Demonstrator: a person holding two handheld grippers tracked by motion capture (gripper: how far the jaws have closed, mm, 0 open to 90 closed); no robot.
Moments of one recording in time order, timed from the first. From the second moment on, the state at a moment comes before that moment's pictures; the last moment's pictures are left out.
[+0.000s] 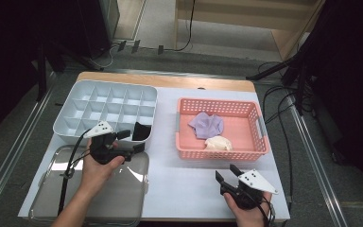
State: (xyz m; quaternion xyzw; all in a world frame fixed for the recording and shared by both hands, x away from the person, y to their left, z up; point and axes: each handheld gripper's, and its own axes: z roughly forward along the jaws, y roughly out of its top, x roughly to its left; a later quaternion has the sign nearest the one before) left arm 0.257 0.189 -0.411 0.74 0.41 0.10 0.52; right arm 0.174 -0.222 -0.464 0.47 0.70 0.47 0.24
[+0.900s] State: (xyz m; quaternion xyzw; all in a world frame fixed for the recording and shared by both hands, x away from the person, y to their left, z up) left arm 0.198 0.184 -0.442 0.74 0.39 0.17 0.52; right arm 0.207 -0.217 -0.430 0.46 0.70 0.47 0.27
